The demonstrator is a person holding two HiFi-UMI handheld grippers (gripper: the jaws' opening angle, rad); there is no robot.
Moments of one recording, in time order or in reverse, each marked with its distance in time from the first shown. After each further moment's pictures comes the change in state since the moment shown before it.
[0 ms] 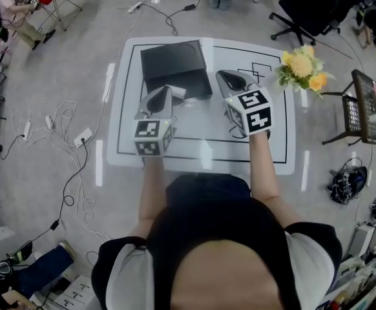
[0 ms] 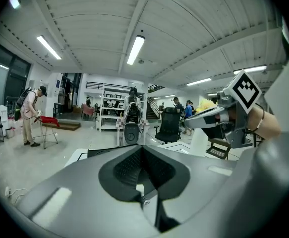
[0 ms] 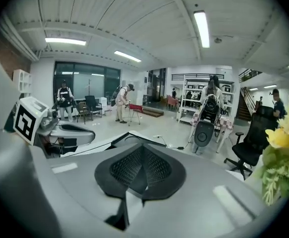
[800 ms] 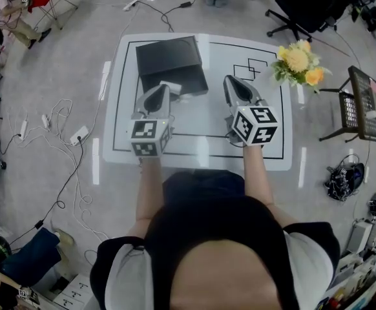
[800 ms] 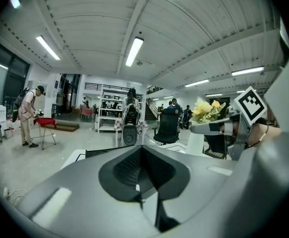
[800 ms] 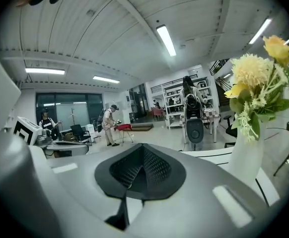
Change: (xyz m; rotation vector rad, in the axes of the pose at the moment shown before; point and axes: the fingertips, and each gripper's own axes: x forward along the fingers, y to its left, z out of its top) left arm -0.008 -0.014 0.001 0.004 -0.014 -0.016; right arm -0.036 -0.020 -0.029 0.314 -0.225 -0.093
